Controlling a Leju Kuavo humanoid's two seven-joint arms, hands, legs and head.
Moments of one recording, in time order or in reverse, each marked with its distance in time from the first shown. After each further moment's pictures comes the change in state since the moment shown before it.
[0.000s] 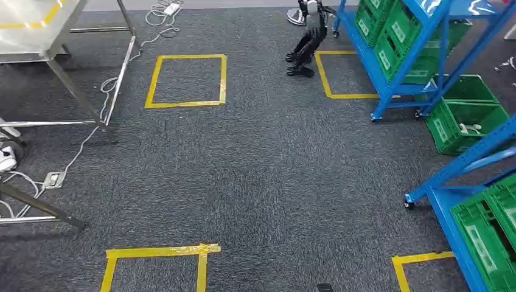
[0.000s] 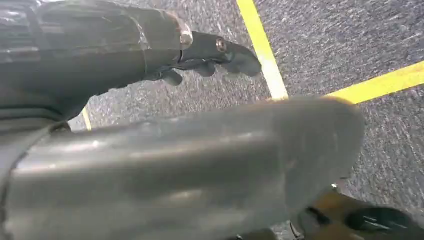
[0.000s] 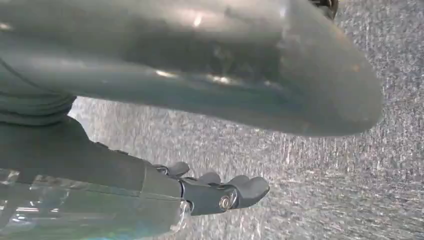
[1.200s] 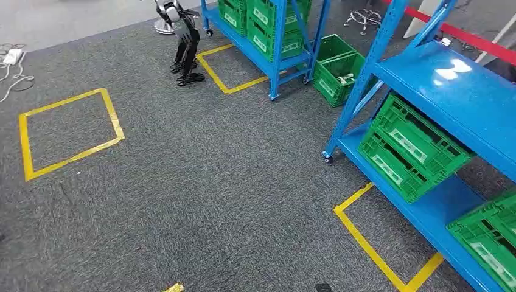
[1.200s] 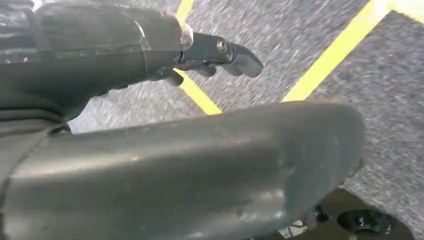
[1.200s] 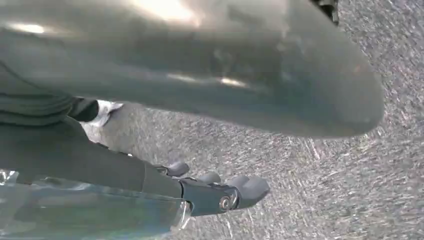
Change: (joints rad) left arm 0.002 -0.002 -0.006 0.000 0.000 -0.008 0.004; right arm -0.003 0.002 -0.001 0.001 -0.008 0.000 0.002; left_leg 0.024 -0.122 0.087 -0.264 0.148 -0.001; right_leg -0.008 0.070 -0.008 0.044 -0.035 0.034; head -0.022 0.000
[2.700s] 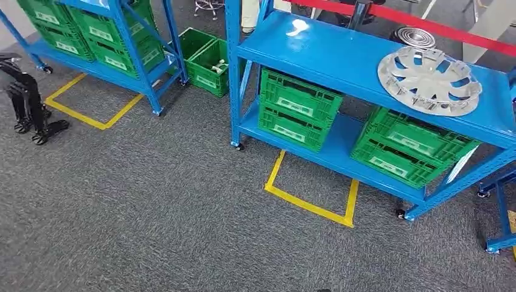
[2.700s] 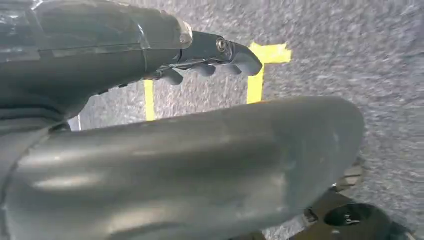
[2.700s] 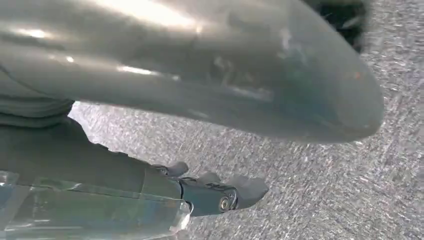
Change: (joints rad) left arm -0.001 -0.005 -0.010 0.000 0.000 -0.004 0.020; right arm 0.008 -0.005 -0.002 -0.001 0.000 0.001 0.003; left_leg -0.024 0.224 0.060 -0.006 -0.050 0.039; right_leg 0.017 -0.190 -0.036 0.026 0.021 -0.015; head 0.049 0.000
